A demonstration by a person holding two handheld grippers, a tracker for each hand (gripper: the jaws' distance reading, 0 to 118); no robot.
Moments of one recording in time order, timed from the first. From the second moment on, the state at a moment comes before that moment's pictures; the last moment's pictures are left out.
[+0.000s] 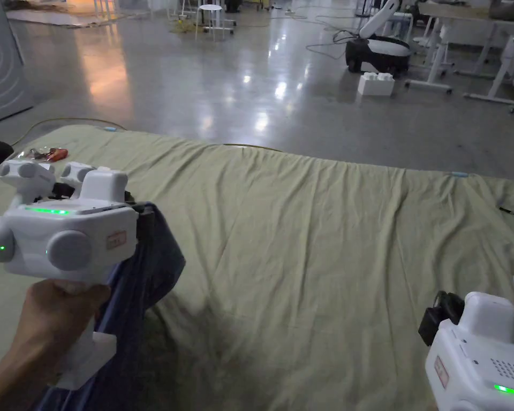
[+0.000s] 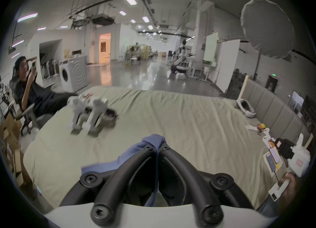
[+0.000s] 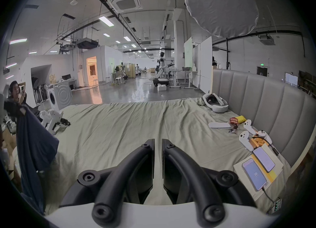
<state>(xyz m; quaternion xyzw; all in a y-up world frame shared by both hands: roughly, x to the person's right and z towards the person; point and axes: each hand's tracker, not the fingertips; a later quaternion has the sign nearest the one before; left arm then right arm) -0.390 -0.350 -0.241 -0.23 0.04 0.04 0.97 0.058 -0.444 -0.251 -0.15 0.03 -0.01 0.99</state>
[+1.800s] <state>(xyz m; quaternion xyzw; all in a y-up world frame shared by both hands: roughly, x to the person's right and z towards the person) -0.238 -0.420 -0.211 -0.19 -0.04 0.01 0.98 0.081 -0.425 -0.225 -0.05 0.03 0.06 1.00</state>
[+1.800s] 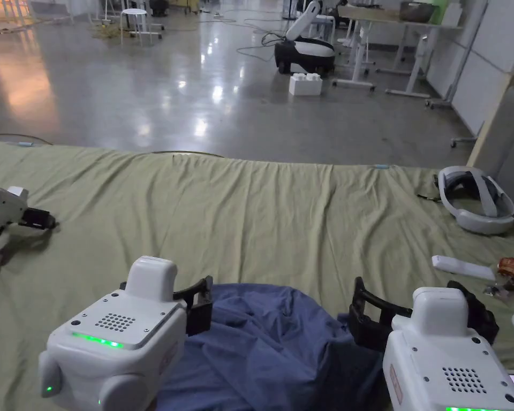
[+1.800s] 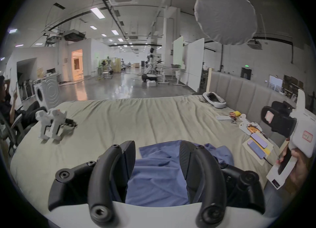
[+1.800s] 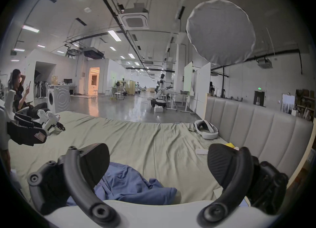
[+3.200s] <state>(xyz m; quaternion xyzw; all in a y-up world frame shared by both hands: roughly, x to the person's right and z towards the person) -0.364 -0.474 -0.267 -0.27 0.08 0.03 0.96 0.050 -0.435 -0.253 -0.08 0.03 0.02 1.00</state>
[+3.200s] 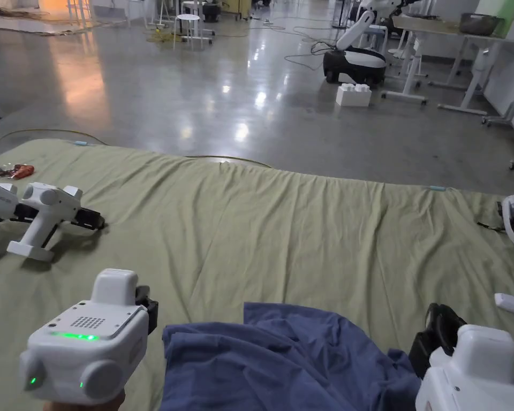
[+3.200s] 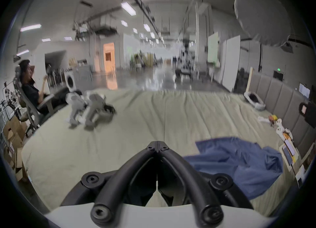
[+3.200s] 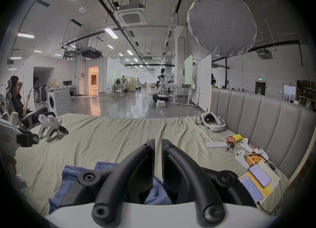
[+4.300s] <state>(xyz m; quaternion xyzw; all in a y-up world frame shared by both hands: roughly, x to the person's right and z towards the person) -0.426 -0.654 -0.452 -0.54 0.07 0.11 0.83 0.106 -0.484 -0.263 -0.20 -0.02 0.04 0.98</state>
